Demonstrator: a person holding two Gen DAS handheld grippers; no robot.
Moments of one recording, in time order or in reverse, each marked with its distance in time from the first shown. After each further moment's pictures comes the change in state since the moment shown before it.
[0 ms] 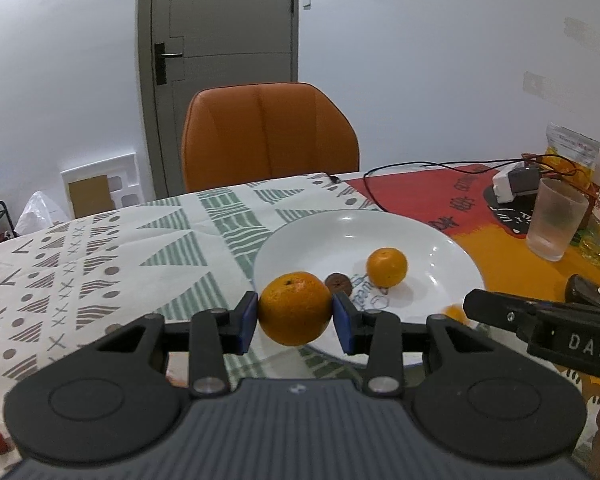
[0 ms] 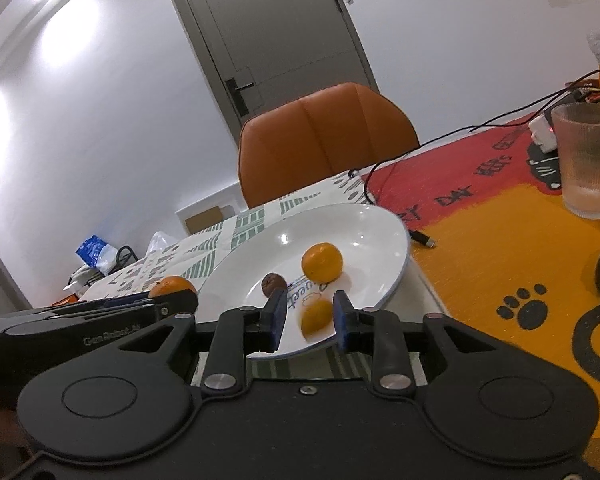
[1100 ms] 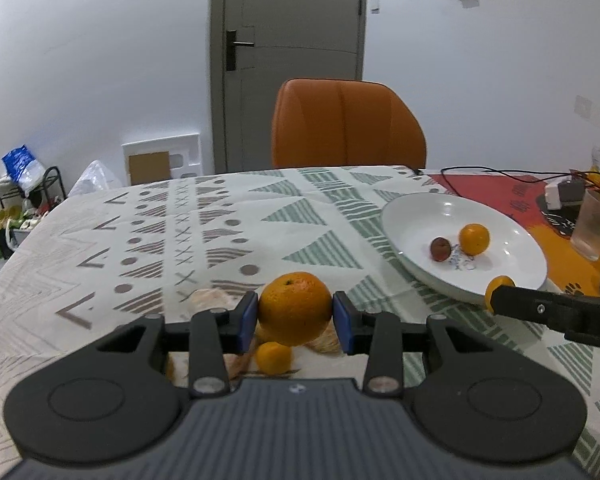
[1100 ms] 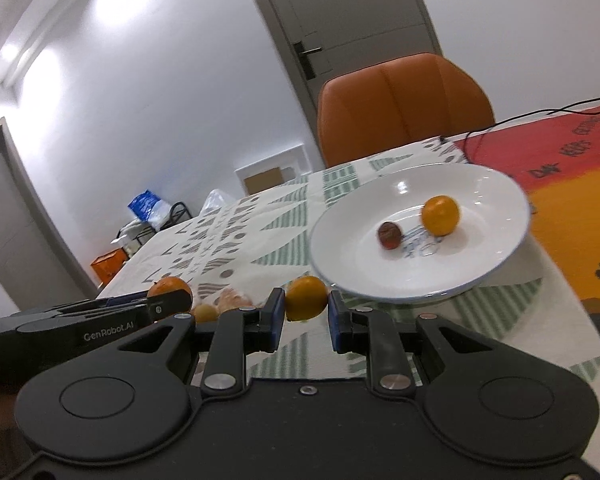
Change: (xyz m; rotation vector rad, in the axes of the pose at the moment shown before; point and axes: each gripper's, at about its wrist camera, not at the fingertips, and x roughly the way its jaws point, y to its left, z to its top) left arm -0.062 0.082 -0.037 -0.102 0.005 0.126; right arm -0.001 0.064 -0.020 -0.079 0.102 0.152
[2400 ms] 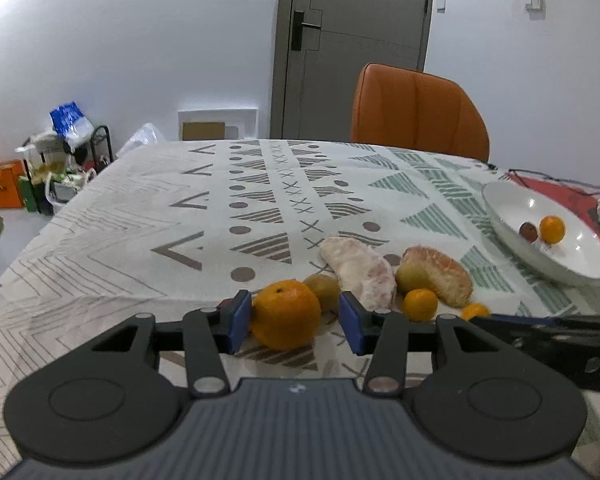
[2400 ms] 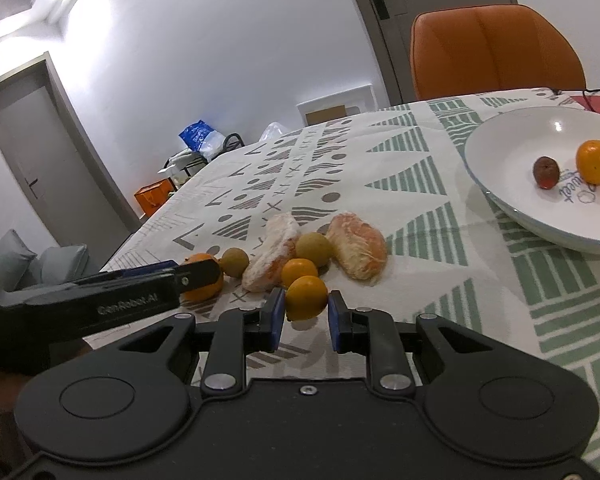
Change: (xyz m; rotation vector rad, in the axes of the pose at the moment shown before) left arm -0.008 0.089 -0.037 -0.115 0.043 0.117; right arm 0.060 0.083 -0.032 -0.109 0.187 0.144
